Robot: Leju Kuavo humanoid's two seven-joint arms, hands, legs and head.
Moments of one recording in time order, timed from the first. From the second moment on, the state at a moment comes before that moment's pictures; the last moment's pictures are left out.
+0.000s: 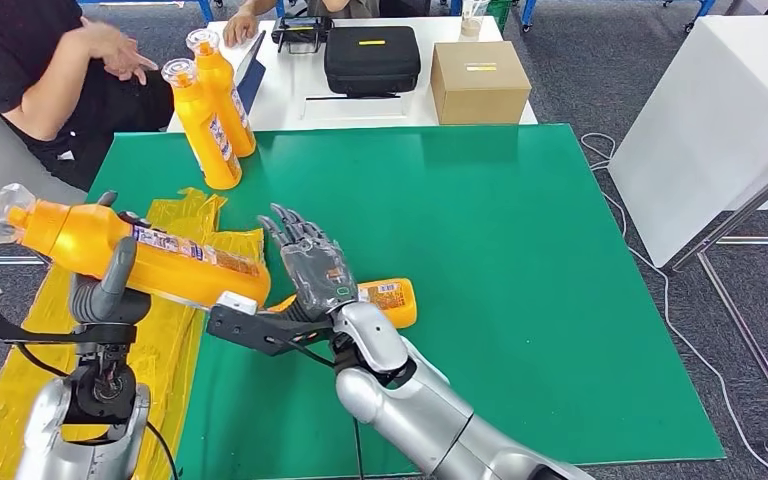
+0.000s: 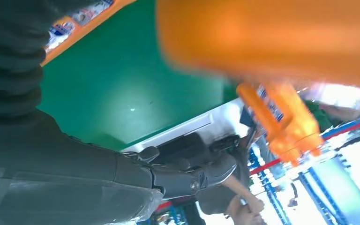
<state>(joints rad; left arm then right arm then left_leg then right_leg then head) -0.22 -0.03 -0.15 -1.63 0.69 0.08 -0.11 -0.49 0.24 0.77 -1.19 0.87 -0.26 0.24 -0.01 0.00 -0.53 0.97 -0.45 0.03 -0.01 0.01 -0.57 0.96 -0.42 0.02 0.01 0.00</state>
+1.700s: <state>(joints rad) -0.32 0.12 -0.15 -0.96 -1.53 0.70 0.01 -0.17 0.02 0.63 -1.75 0.89 -0.26 0.10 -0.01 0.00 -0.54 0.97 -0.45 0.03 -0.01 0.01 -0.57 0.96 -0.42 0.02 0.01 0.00</state>
